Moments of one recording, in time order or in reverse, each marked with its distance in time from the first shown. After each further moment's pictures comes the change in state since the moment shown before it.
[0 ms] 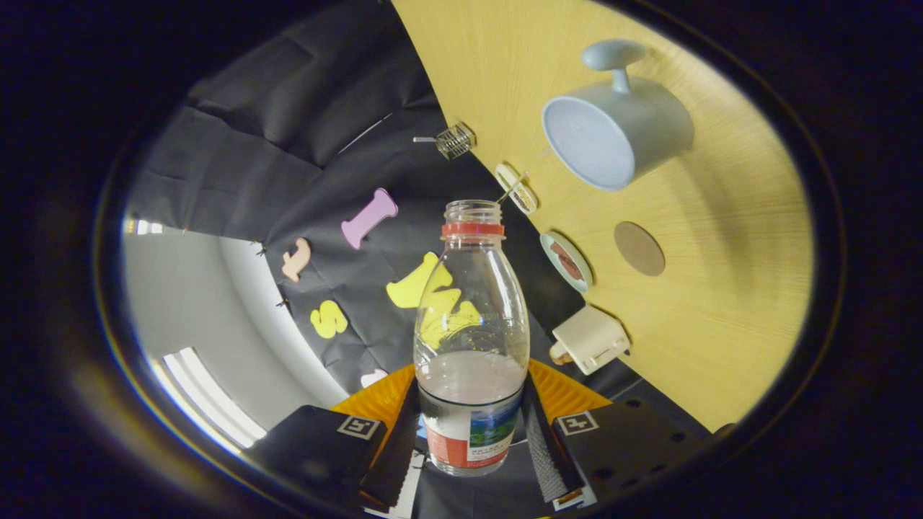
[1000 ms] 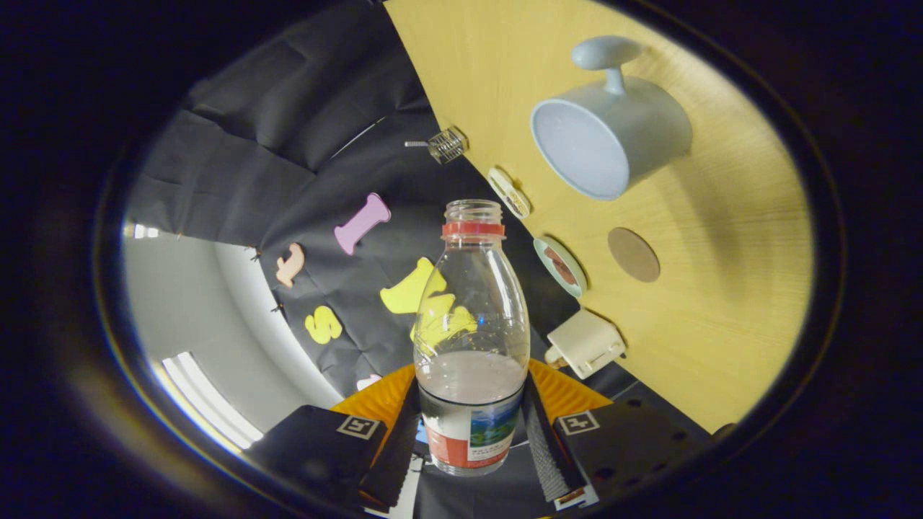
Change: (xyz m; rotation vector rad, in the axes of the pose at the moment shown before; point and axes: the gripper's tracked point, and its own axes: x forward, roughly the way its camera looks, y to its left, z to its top) arm 0.007 -0.016 -0.003 -0.056 -0.018 -0.016
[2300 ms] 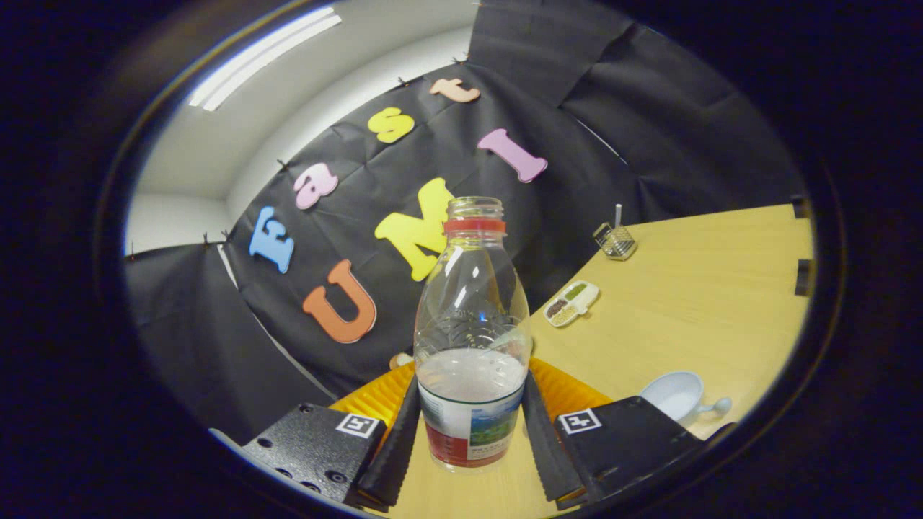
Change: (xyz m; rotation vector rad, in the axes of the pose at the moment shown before) arm 0.018 0.000 -0.014 -1.498 0.069 -0.147
